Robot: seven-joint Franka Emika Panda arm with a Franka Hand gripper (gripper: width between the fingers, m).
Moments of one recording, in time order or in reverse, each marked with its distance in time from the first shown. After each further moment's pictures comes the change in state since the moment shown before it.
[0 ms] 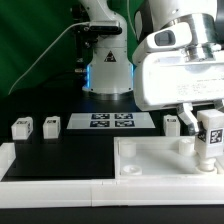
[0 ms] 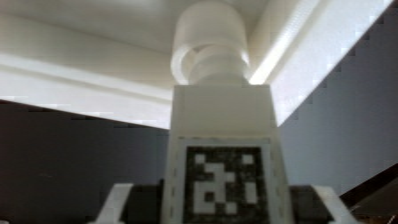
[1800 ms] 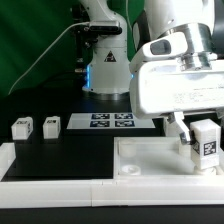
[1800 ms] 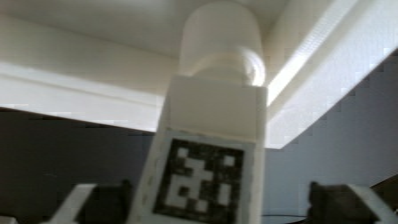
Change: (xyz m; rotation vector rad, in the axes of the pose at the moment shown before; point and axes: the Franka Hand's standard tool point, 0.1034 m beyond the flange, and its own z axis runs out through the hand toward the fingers) arm -0.002 0.006 0.011 -0.013 0.038 0.005
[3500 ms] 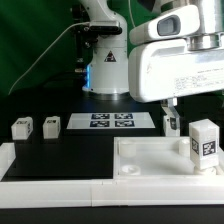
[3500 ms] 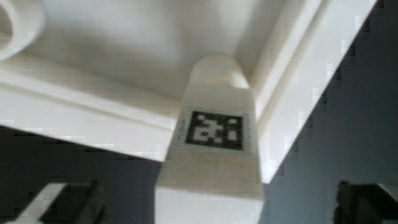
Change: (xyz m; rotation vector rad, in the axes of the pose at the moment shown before) arm 0.016 0.007 -0.025 0.110 -0.517 0.007
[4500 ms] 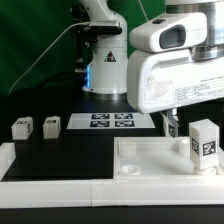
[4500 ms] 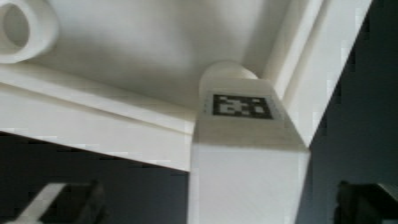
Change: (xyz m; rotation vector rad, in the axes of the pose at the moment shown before) arm 0.013 0.013 0.008 0.025 -0.098 0.027
